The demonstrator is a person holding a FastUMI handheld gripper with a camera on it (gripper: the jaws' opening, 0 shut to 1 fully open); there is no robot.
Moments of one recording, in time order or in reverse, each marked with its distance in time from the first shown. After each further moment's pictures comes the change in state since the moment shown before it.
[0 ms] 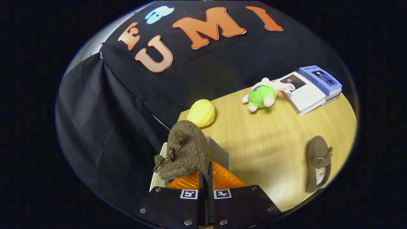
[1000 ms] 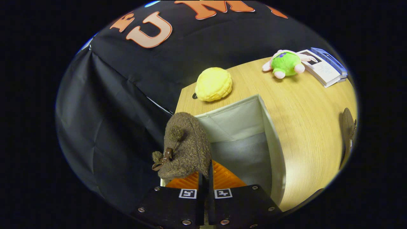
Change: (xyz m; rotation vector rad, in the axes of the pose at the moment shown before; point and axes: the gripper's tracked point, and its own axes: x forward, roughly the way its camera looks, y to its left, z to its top) arm 0.110 0.063 -0.092 0.057 0.219 -0.060
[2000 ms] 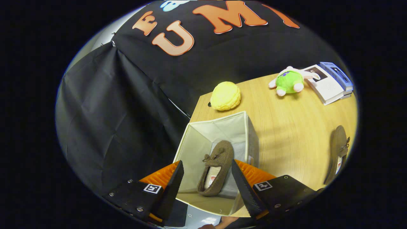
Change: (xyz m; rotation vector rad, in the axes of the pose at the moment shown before) arm -0.120 -0.033 0.025 -0.129 -0.128 0.164
